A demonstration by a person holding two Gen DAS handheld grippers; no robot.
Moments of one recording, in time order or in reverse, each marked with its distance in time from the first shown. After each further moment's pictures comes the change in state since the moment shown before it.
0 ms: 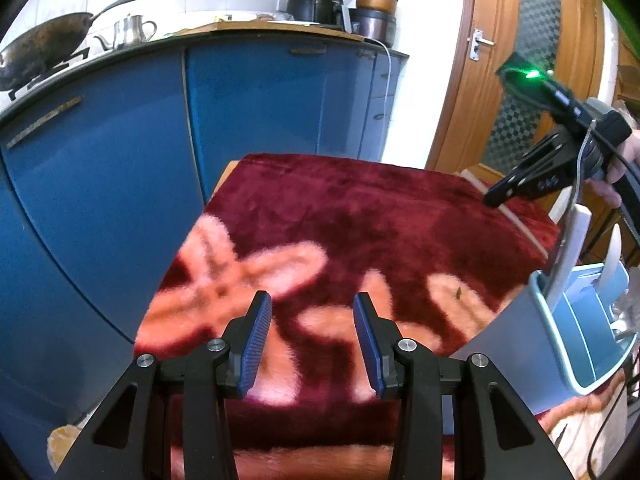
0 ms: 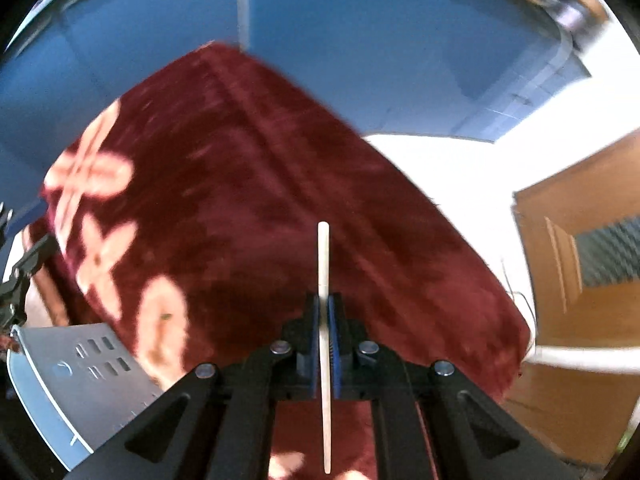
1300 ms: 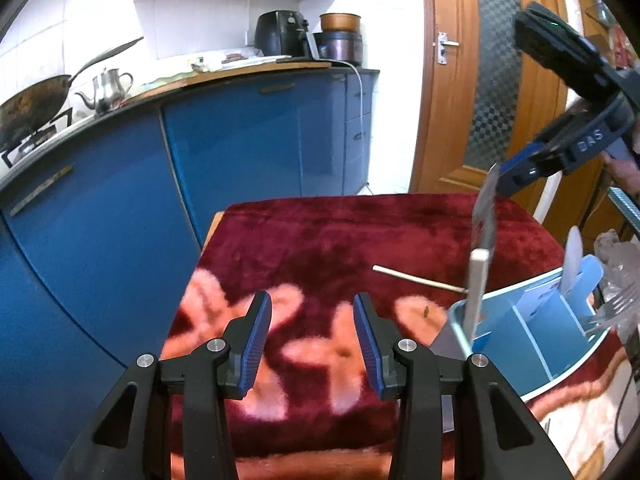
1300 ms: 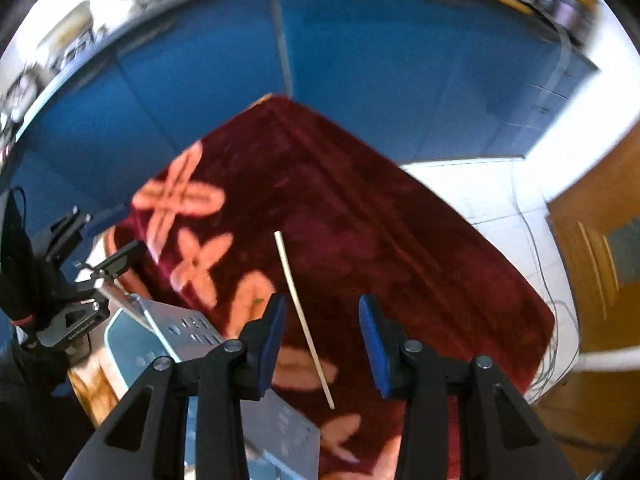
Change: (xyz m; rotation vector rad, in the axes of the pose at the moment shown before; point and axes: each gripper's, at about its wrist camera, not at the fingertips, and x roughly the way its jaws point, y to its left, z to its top) left arm -0.029 -0.022 0.018 0.126 -0.079 0.003; right arm -0.043 0.036 -0.006 -0.074 -0.047 0.231
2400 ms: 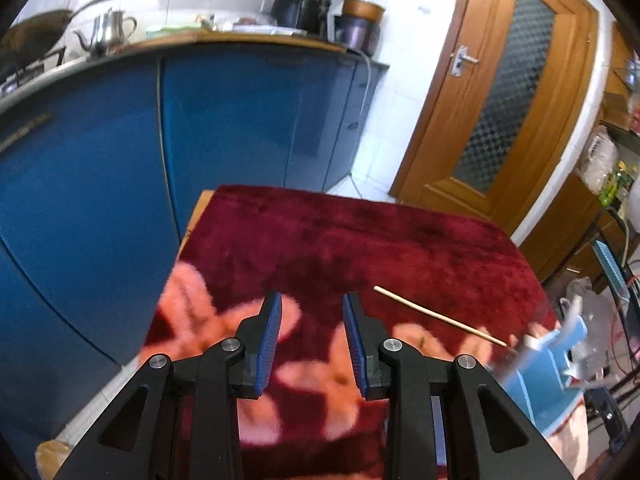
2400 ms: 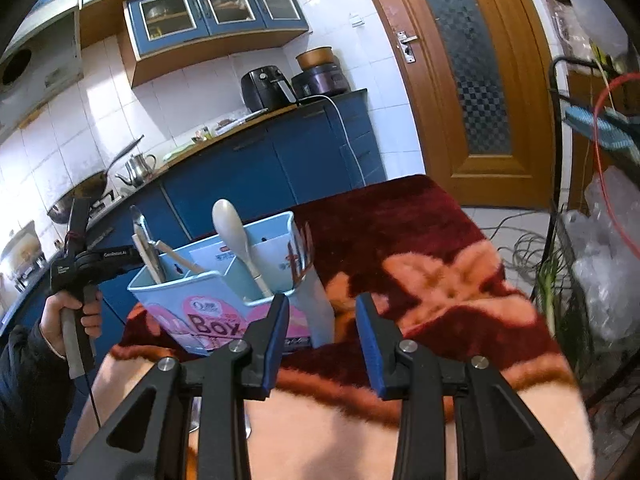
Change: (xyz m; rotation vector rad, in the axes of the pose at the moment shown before) left arm 0.035 0.034 0.024 -0.173 0.088 -0.131; right arm -0.032 0.097 -0.296 0.752 -0.814 -0.266
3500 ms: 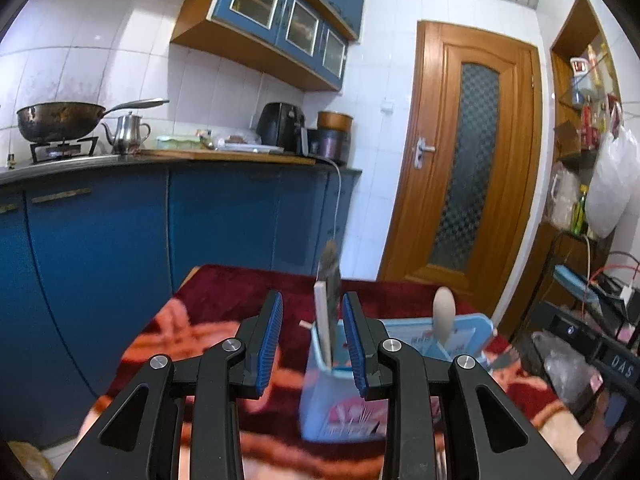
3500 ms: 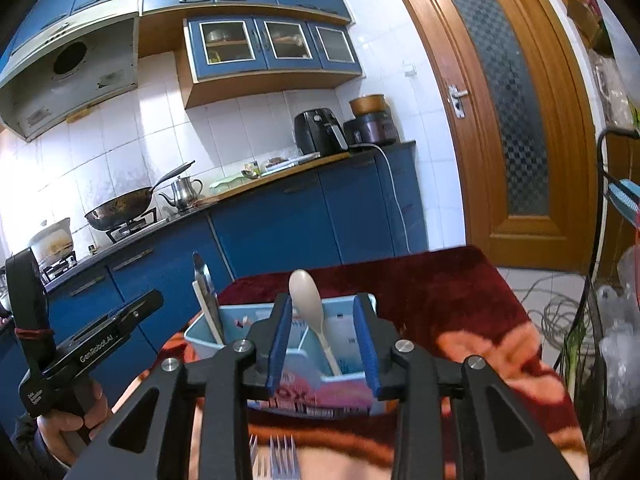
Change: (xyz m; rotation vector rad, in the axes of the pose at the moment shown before) left arm -0.120 -0.081 -0.098 0.063 -0.447 -0.004; right arm -0.018 0.041 0.017 -0.084 -0.155 0.135
